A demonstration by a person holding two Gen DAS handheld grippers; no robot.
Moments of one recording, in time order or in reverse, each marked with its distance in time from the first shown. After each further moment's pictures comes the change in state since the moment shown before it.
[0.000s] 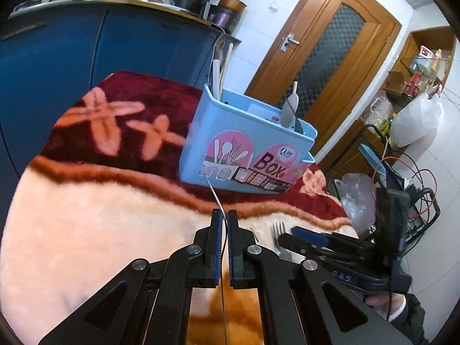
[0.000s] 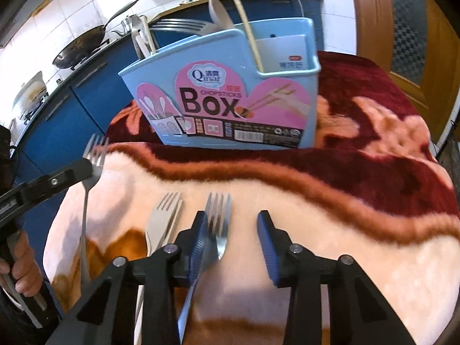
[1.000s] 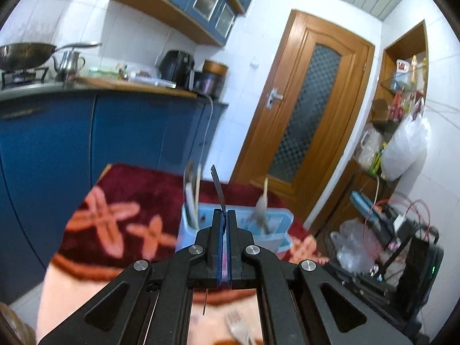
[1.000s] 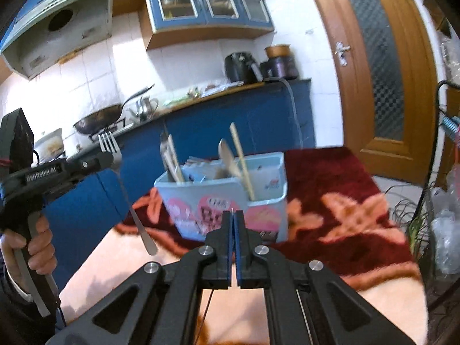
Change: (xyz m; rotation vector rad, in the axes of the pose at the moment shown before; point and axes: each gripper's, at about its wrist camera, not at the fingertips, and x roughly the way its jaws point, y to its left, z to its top) left arm -0.055 -0.046 0.071 0.118 -0.333 0.014; right arm -0.103 0.006 0.010 0.007 -0.486 -0.032
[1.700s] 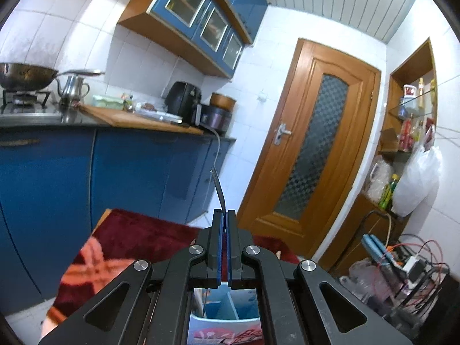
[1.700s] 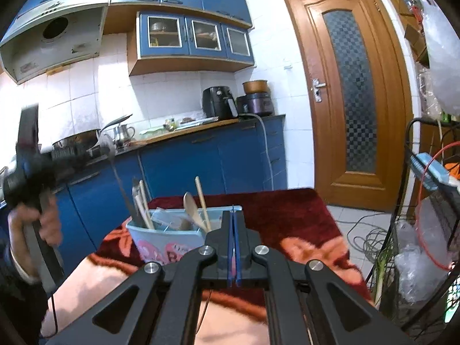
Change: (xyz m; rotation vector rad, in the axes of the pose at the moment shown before) left arm 0.042 0.009 0.045 -0.015 -0.139 0.044; right arm -0.026 -0.013 0.032 -0.042 -0.156 -0.146
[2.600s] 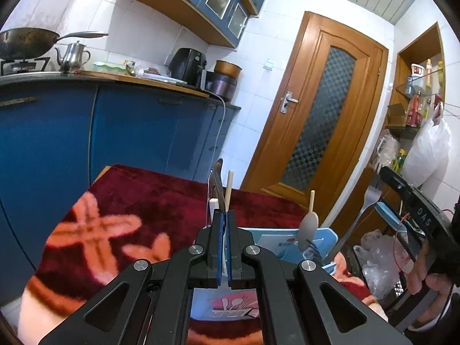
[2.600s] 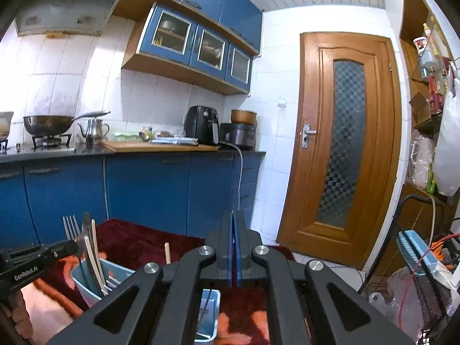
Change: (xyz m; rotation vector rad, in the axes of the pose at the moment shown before) left arm 0.033 0.025 -0.061 0.000 0.124 0.009; right arm 0.079 0.039 0.048 -0.229 -0.102 -0.185
